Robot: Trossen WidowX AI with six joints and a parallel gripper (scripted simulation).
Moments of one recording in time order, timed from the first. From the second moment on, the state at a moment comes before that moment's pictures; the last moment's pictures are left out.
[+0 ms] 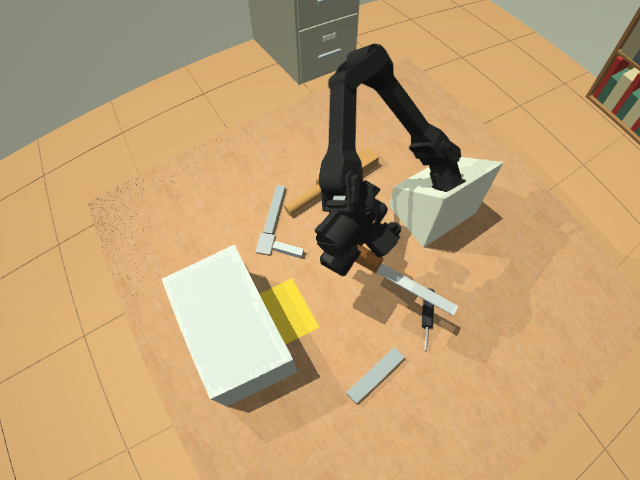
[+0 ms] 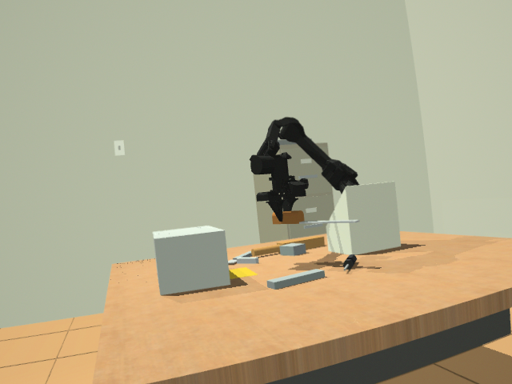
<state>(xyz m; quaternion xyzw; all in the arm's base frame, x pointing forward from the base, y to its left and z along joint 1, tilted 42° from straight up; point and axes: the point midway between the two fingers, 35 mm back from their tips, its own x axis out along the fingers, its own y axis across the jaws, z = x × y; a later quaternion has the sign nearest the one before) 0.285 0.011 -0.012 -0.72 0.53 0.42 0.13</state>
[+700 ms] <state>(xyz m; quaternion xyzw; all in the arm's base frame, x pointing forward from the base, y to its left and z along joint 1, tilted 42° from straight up) 0.268 0.036 -0.036 -0.72 0.53 0.42 0.13</state>
